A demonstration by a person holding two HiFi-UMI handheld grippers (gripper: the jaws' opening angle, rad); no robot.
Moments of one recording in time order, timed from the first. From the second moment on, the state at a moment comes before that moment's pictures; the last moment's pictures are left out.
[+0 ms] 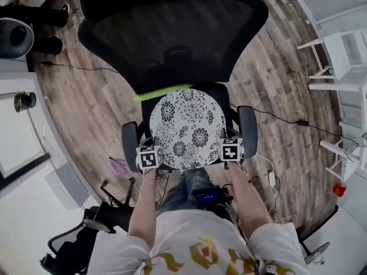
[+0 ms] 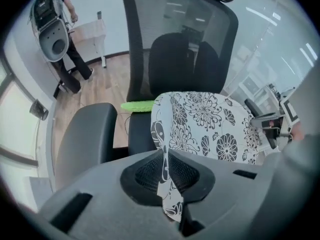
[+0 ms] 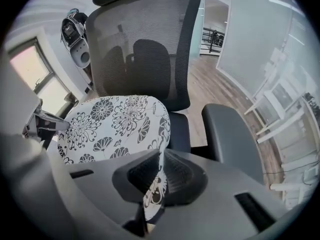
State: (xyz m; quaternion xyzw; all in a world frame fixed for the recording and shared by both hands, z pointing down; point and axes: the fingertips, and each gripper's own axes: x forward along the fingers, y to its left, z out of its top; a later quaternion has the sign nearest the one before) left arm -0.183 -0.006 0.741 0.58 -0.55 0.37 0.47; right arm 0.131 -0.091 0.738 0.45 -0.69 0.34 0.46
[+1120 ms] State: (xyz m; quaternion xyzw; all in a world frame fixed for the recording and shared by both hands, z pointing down) left arm -0.186 -0.018 0.597 0.65 -0.58 0.26 0.41; right arm 0.131 -0.076 0.601 0.50 -0.74 0.32 0.33
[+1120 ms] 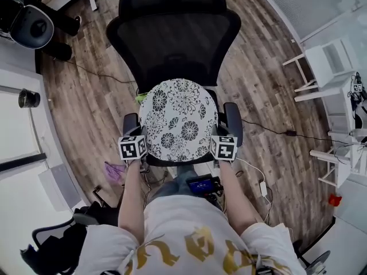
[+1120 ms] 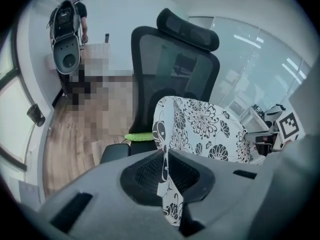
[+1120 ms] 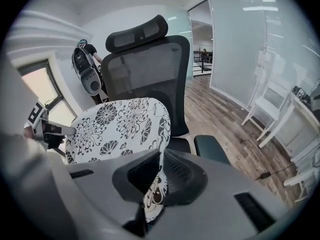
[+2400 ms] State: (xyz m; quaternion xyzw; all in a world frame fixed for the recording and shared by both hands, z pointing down) left arm -0.179 0.026 0.462 0.71 -0.61 0.17 0.32; right arm 0.124 -0.005 0.484 0.48 -0.79 0.32 0.19
